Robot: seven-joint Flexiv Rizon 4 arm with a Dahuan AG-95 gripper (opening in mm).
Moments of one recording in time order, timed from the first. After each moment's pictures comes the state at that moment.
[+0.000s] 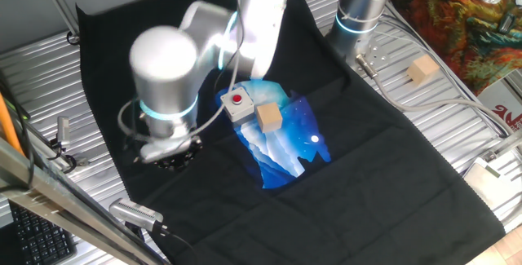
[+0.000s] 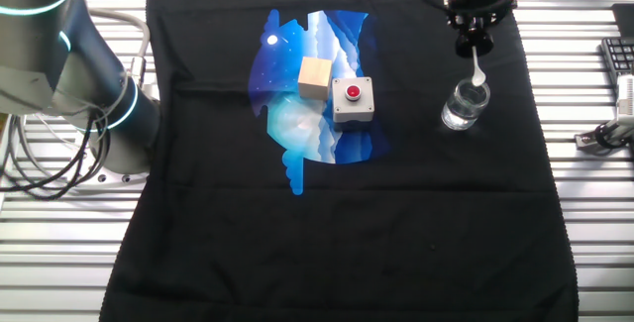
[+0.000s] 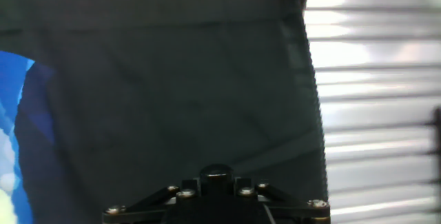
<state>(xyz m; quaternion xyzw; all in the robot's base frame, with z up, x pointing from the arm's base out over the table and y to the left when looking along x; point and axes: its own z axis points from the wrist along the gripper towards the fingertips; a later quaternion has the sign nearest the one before) 0.645 0.167 0.112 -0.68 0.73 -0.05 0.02</state>
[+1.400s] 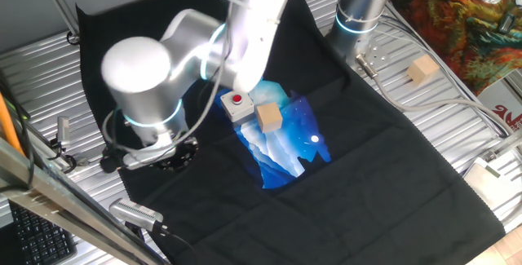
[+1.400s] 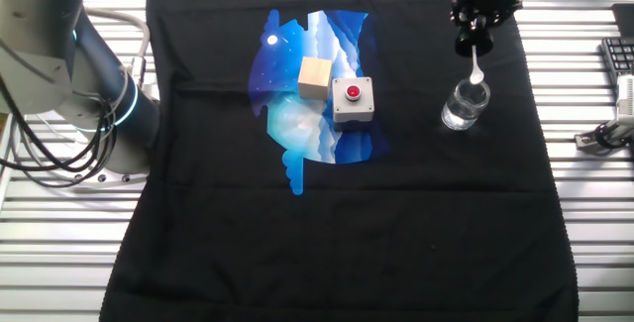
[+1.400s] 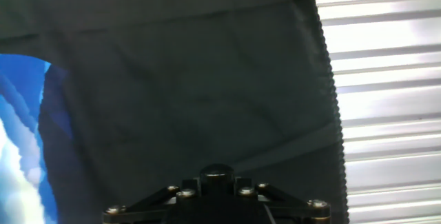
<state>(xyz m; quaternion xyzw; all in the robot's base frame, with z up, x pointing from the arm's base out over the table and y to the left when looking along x) 0.648 0.169 0.115 -0.68 0.74 -0.01 0.00</state>
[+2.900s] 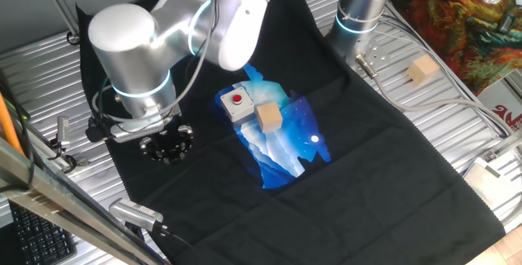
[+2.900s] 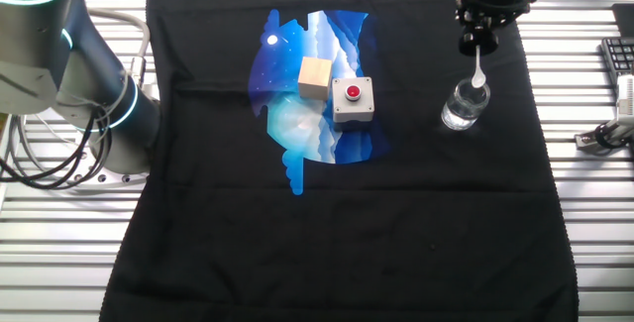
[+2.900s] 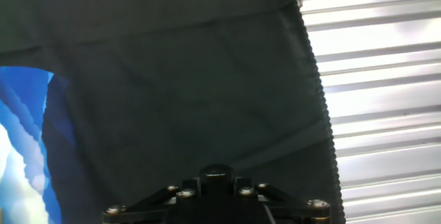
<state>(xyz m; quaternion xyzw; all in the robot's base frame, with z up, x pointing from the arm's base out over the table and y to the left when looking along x) 0.645 0.155 0.134 -0.67 0.74 0.03 0.05</state>
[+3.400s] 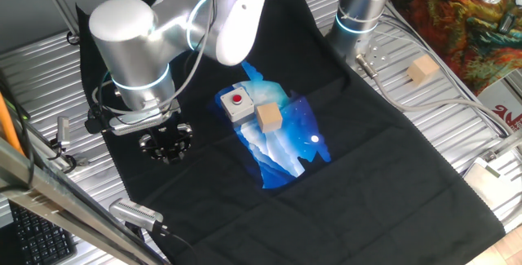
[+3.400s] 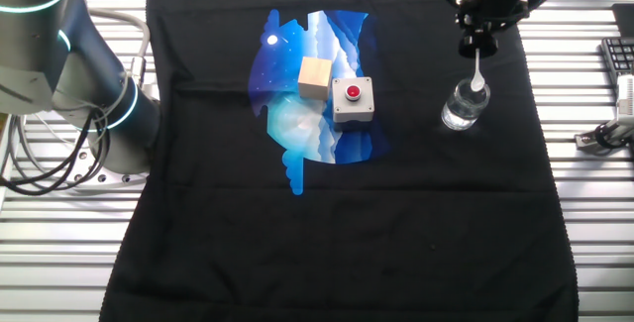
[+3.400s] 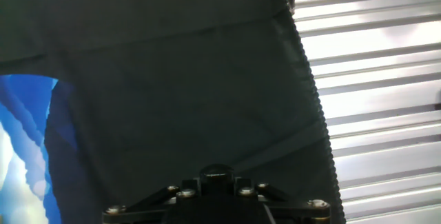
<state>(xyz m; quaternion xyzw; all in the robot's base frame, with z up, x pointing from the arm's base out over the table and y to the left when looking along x) 0.648 0.152 0.127 -0.66 0.75 0.03 0.07</state>
